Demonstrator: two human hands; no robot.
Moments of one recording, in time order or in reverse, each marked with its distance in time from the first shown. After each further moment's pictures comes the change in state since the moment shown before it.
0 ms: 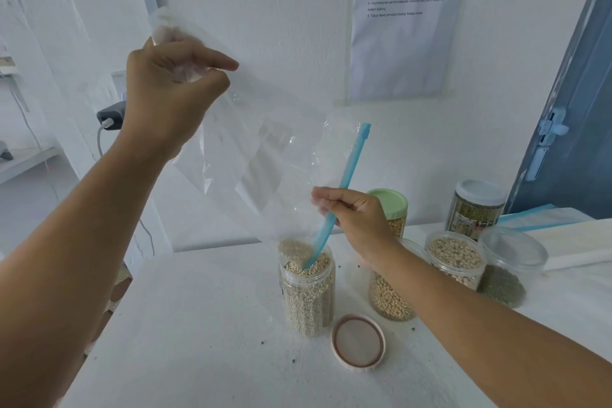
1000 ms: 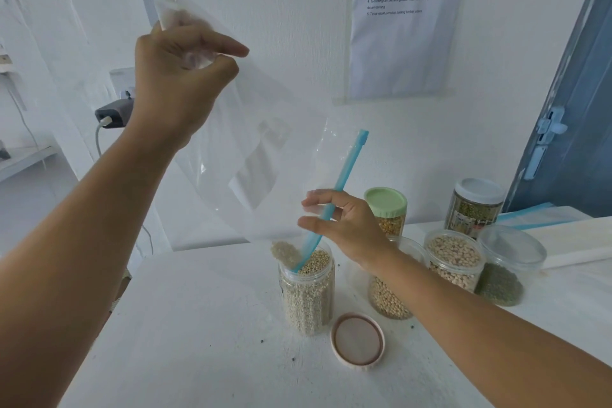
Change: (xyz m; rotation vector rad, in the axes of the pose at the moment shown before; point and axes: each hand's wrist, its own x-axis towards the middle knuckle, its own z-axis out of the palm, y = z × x) left_hand 0.007 0.009 0.009 -0.028 0.018 0.049; right_hand -0.009 0.000 0.004 -0.164 -0.139 0.005
